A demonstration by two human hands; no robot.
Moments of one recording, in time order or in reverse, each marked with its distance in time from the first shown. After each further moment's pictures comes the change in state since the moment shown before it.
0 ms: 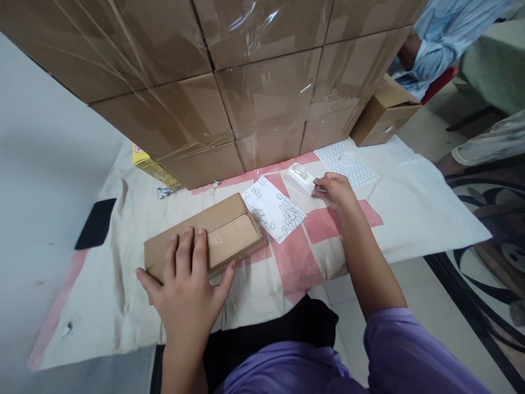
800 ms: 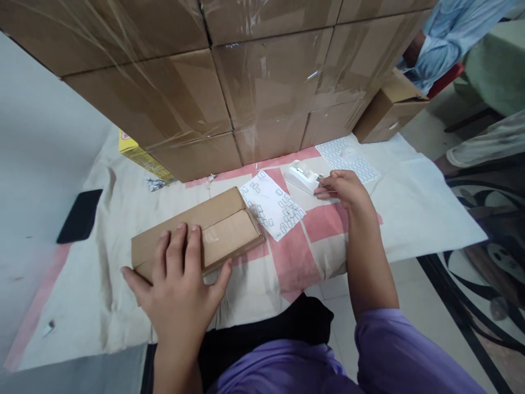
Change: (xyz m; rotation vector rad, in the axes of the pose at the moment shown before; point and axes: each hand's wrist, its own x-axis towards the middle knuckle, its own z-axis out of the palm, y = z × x) left_hand 0.001 -0.002 0.004 -0.007 0.009 -0.006; right_hand -0.007 -0.017 -0.017 -0.201 -0.048 0.109
